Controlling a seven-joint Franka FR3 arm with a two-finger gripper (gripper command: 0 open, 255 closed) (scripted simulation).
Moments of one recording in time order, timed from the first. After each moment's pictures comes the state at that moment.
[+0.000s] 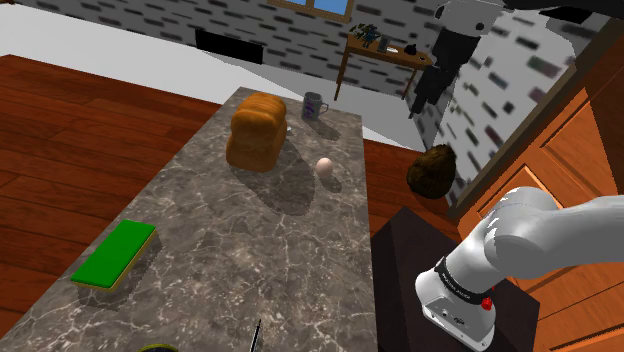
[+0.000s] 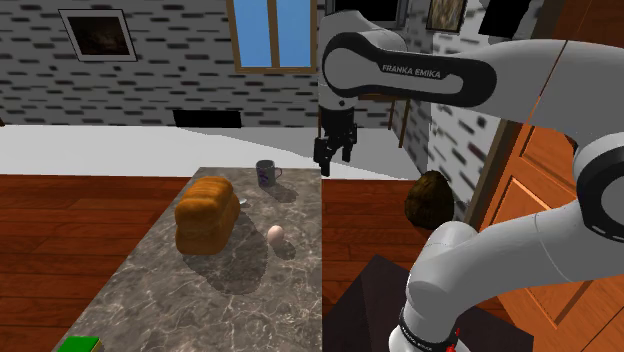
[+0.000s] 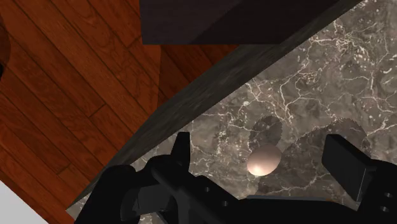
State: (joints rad) arm 0.02 -0.76 -0.05 -2.28 -0.06 1.51 -0.03
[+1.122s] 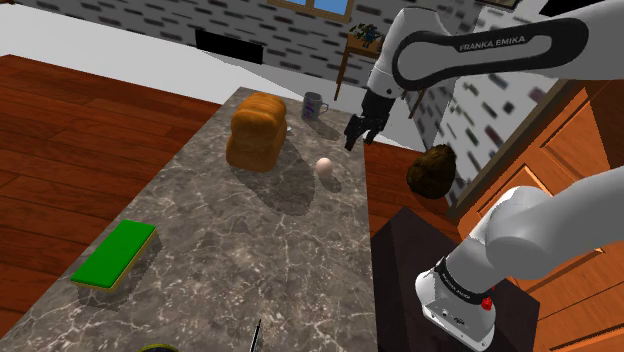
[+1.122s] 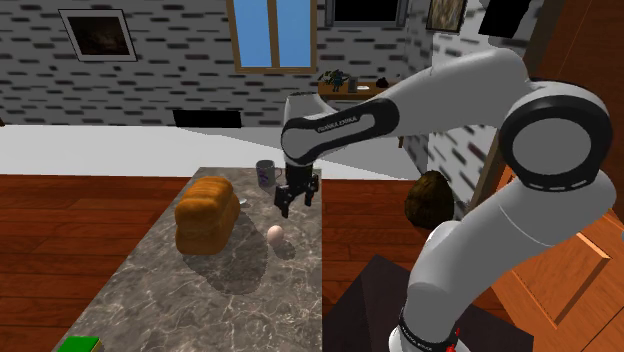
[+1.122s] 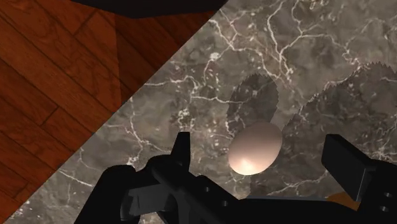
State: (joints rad) arm 0.05 -0.44 -0.05 -2.48 0.08 2.06 0.05
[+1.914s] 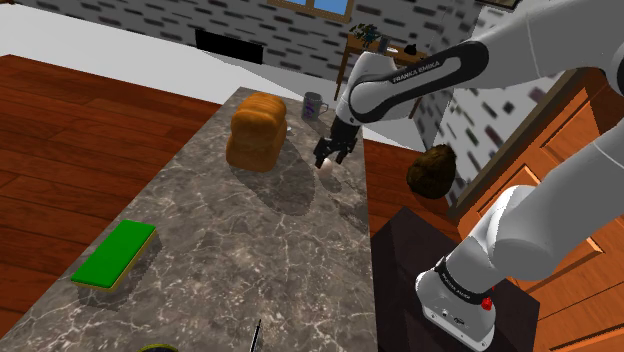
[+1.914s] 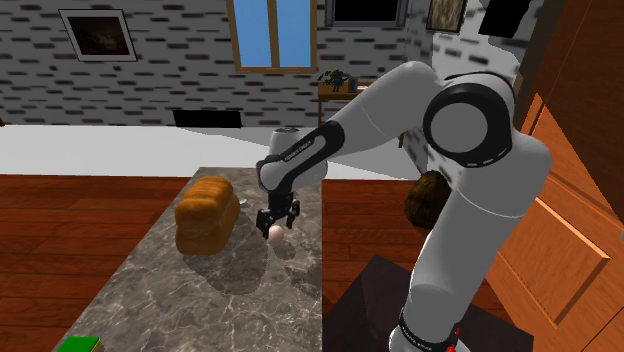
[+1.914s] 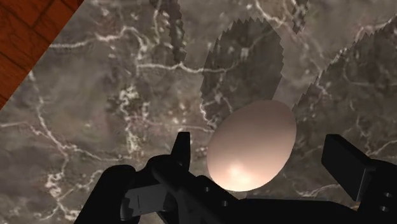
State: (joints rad) arm 0.10 -0.13 -0.05 -2.47 0.21 2.38 0.03
